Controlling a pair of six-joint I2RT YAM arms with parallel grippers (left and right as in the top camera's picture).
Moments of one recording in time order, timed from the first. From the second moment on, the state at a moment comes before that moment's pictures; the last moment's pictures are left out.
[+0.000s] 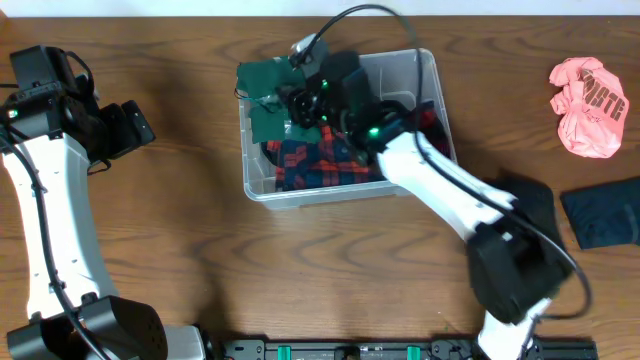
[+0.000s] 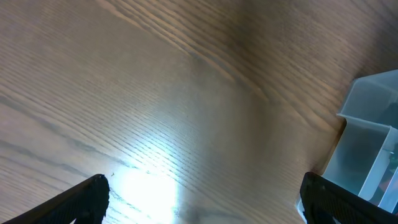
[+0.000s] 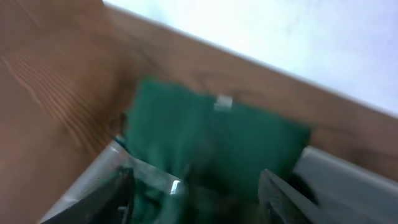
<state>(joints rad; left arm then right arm) 0.35 1.58 1.57 -1.19 0.02 -0.17 0.63 1.95 1.45 0.03 -0.09 0.12</state>
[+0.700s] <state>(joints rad) 0.35 1.58 1.57 -1.19 0.02 -0.17 0.62 2.07 1.48 -0.08 -0.12 0.12</state>
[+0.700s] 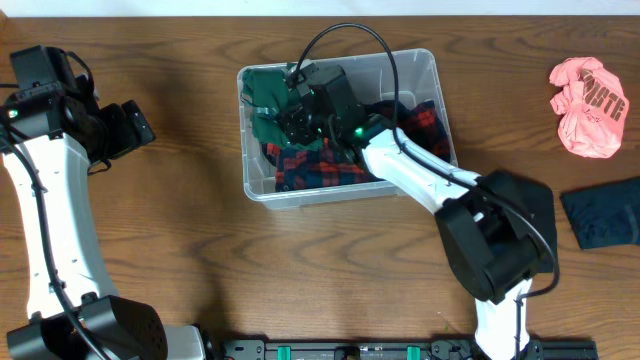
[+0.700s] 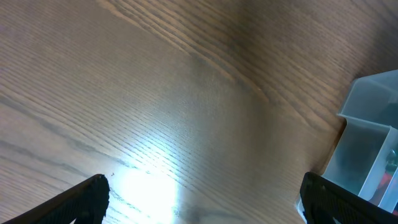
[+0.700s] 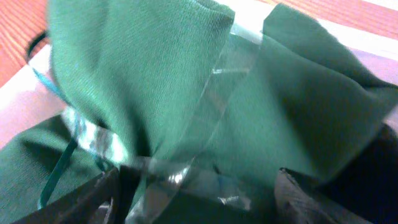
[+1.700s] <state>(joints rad) 0.35 1.58 1.57 -1.19 0.02 -0.17 -0.40 1.64 1.54 -0.59 -0.26 0.10</state>
